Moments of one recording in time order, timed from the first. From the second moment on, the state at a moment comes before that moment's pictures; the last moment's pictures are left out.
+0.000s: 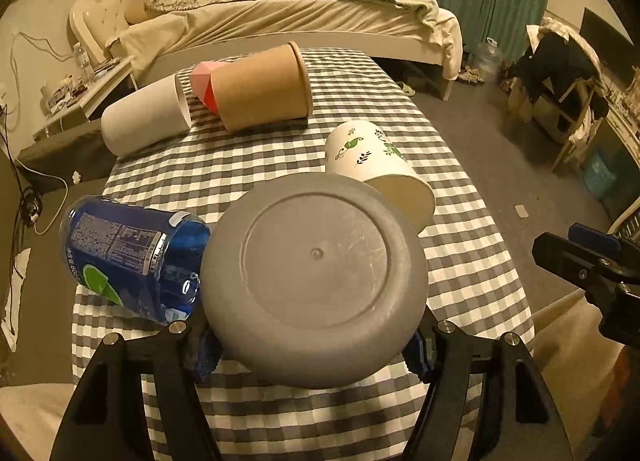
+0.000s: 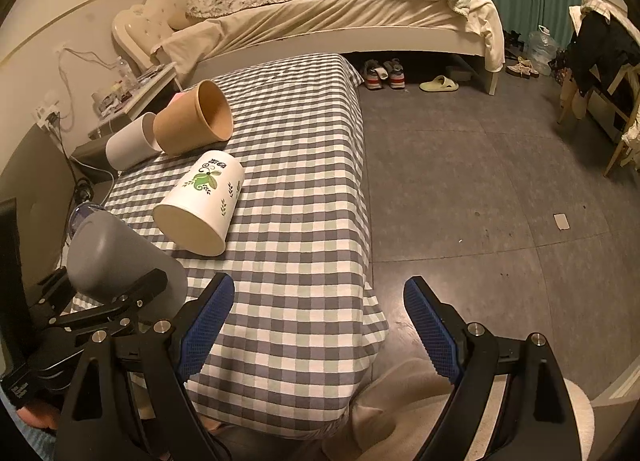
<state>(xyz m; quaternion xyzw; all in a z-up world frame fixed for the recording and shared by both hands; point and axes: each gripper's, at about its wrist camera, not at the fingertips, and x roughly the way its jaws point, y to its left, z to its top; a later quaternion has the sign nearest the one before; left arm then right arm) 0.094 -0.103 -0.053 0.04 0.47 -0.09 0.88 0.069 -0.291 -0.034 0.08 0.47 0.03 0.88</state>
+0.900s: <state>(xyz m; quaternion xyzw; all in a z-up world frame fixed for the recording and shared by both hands) 0.048 -0.060 0.061 -0.02 0.34 -0.10 0.94 0.019 -0.268 0.044 0.05 0.40 0.02 0.92</state>
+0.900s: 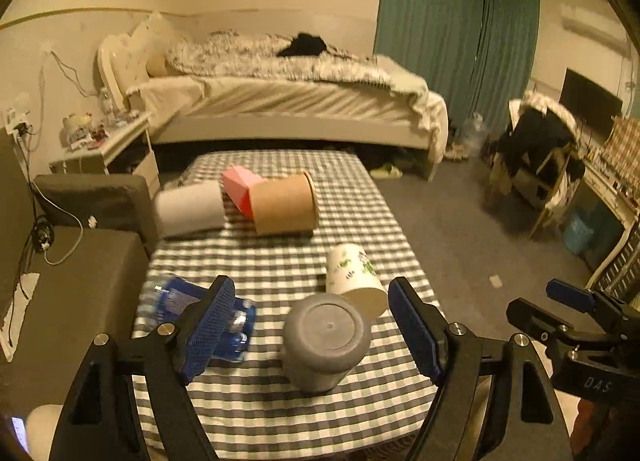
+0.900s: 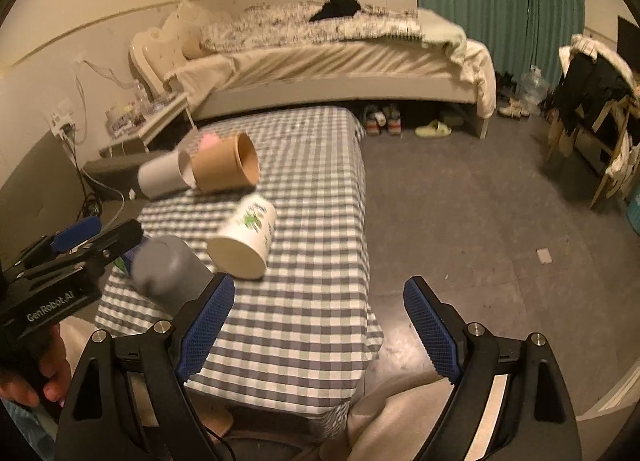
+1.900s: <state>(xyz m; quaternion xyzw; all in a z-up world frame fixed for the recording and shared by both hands) -0.018 -0.002 0.015 -0.02 0.30 -0.04 0.95 -0.020 -0.188 0.003 -0.01 0.34 0.02 0.94</state>
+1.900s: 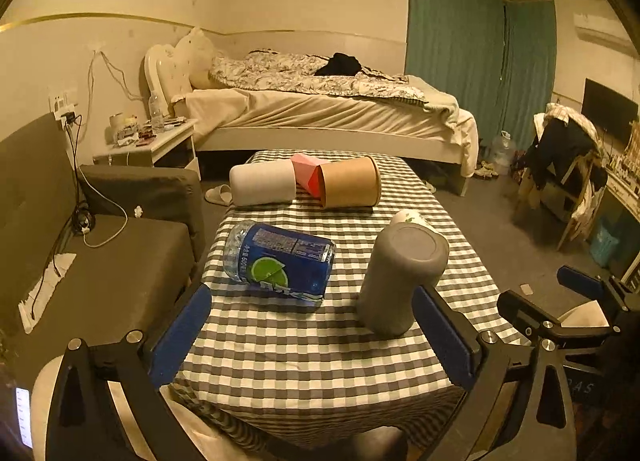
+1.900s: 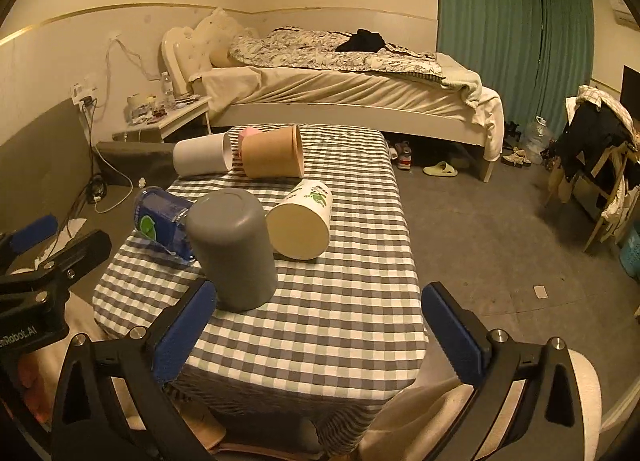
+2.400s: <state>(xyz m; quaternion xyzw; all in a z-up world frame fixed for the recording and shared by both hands) -0.017 0.007 0.015 -0.03 0.30 -0.02 0.95 -0.021 -0.200 0.004 0.01 0.34 0.01 0.94</state>
